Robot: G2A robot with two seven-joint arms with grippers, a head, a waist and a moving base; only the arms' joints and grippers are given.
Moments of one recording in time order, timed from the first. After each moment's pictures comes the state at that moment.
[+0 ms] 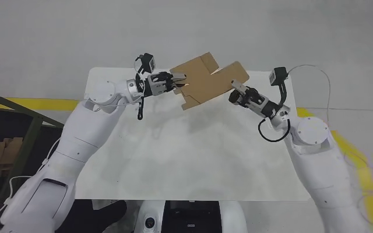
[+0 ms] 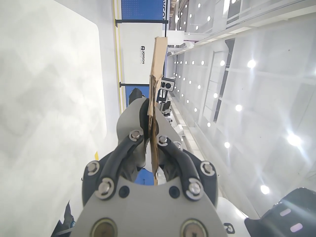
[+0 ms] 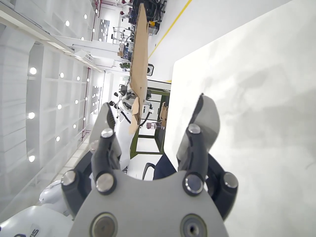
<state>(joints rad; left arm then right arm) 0.80 -1.02 -1.01 -1.31 -0.65 -0.03 -0.89 -1.14 -1.10 1.30 -1.62 0.29 -0.10 0.73</state>
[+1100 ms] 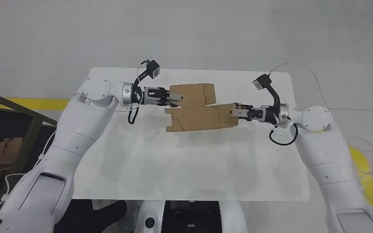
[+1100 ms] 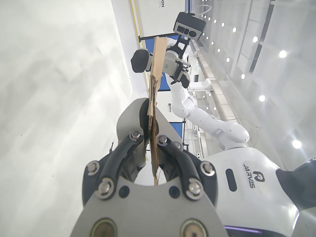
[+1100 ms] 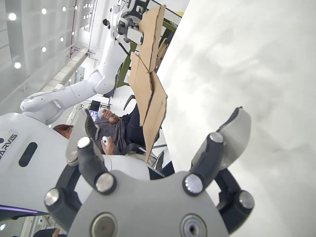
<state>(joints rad) 0.74 -1.02 -1.01 -1.21 -0.51 -0.18 -1.26 -0.93 -1.09 1.18 -1.29 0.37 -0.48 1.28</state>
